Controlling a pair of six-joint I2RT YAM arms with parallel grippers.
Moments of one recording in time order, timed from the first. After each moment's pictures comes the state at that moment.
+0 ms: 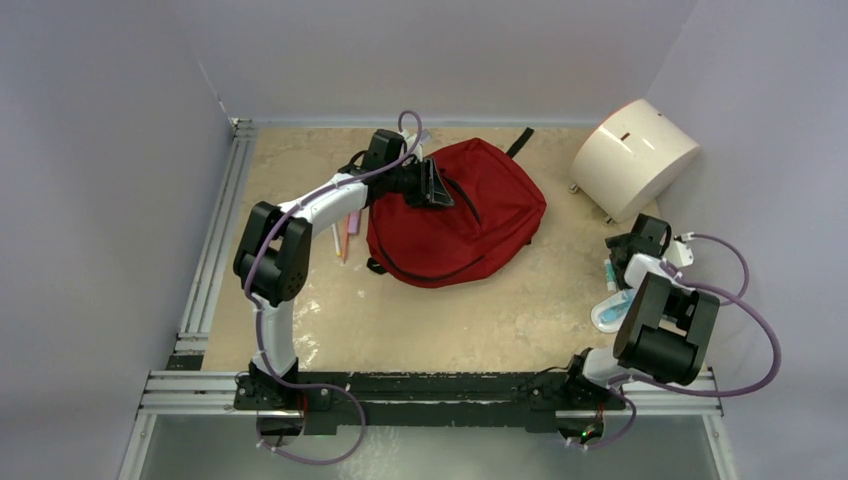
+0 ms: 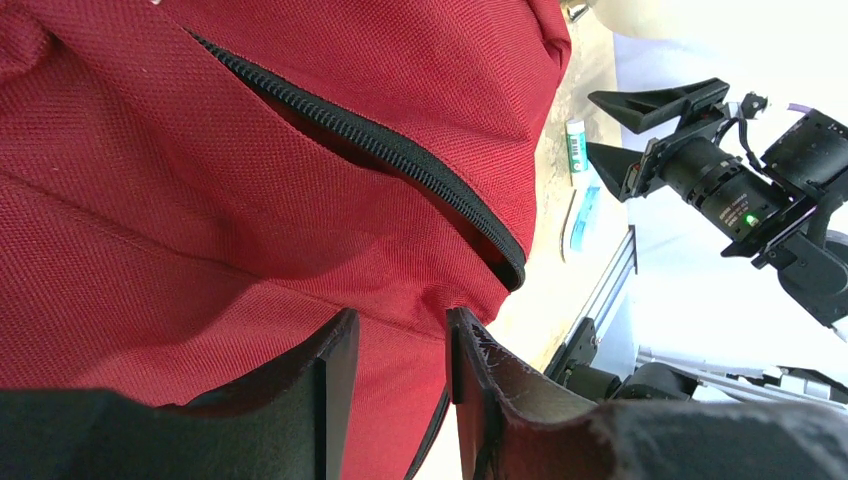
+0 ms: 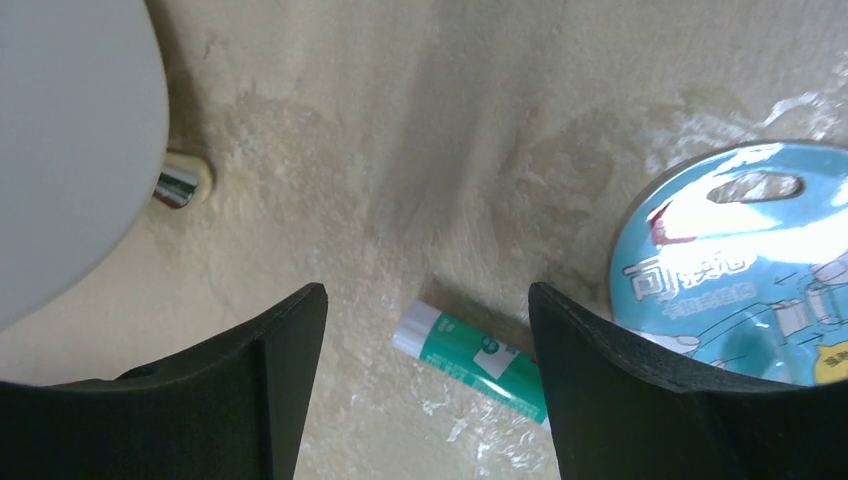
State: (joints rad) left arm -0.47 1.99 1.51 -0.17 0.62 -0.63; right arm -0.43 1.45 0.65 -0.12 0.26 0.93
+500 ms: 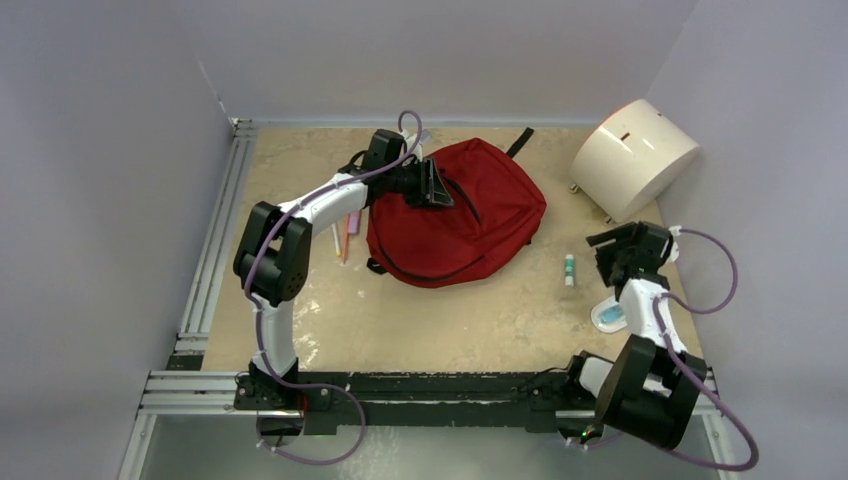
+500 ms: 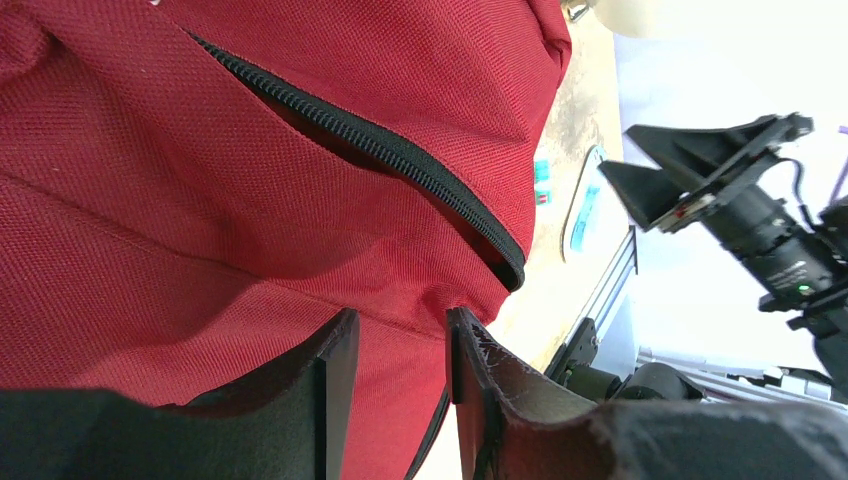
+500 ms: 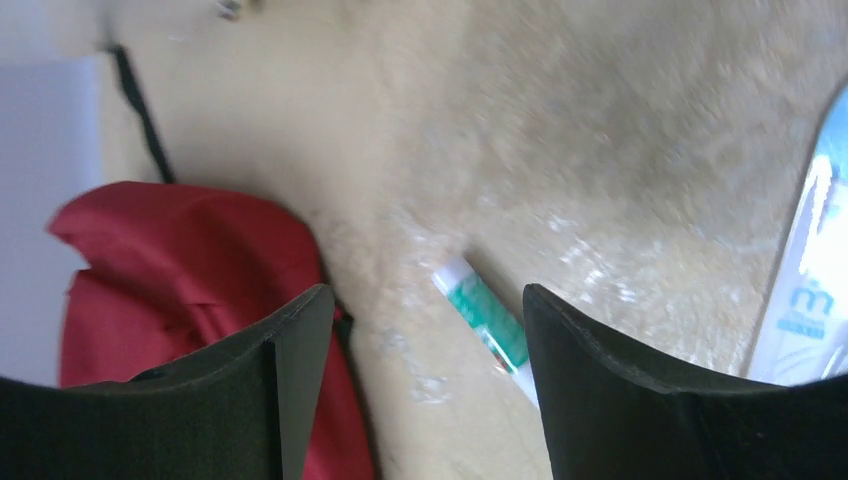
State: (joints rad) left arm -0.47 1.99 1.51 -0.17 0.62 -0.63; right arm -0.41 1.14 0.53 -0.17 -0.11 0.91
